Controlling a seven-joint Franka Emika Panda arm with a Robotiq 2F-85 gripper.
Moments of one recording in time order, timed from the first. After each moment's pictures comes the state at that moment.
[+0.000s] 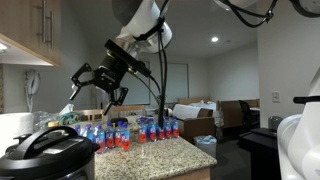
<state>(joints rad) 0.19 -0.40 0.20 -2.26 0.61 2.15 0.32</state>
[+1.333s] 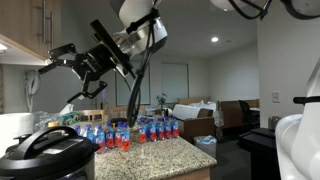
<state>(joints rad) 0.25 -0.36 0.19 -2.22 1.04 2.25 0.24</state>
